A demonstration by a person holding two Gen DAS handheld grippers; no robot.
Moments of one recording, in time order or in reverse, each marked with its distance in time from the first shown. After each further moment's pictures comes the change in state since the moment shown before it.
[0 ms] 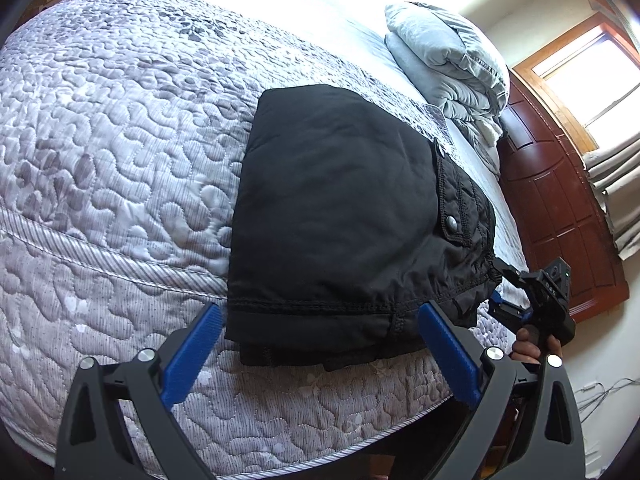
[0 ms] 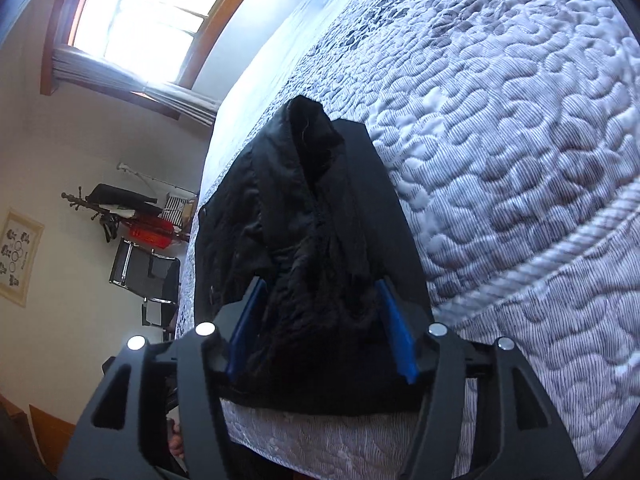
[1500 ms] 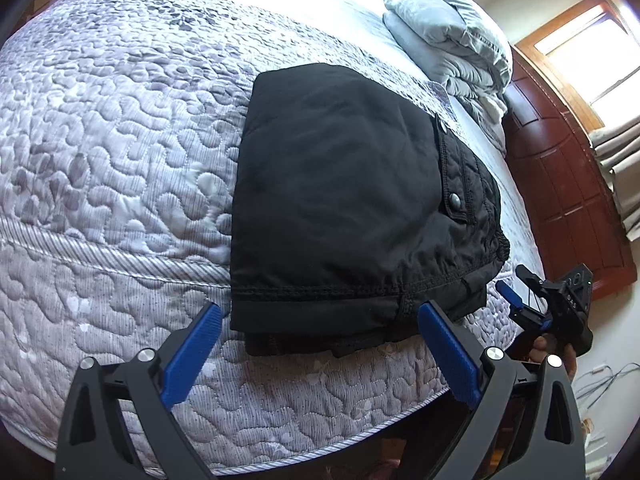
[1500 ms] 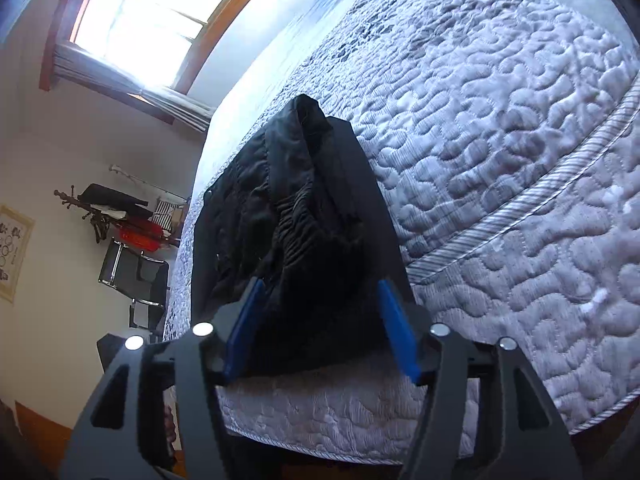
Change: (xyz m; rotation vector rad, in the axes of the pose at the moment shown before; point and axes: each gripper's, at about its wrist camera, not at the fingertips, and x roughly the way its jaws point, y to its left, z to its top) left arm 0.005 -0.008 0.003 0.046 0.094 0.028; right arm -0.058 -0.018 -0.039 -0.026 -0.060 -0.051
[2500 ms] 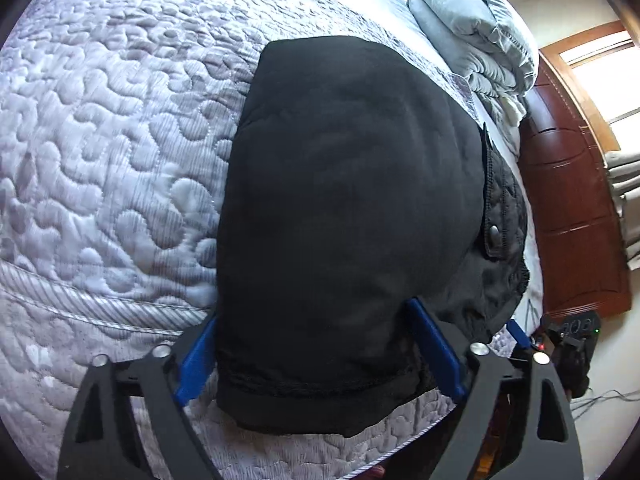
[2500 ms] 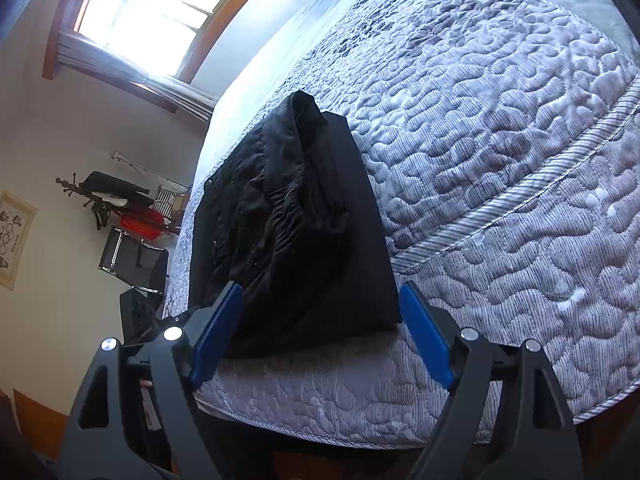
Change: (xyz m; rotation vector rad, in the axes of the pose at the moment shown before) left arm 0.048 0.013 0.033 -0.091 0.069 0.003; right arm -0.003 -0.005 0.001 -0.018 0.034 -0.002
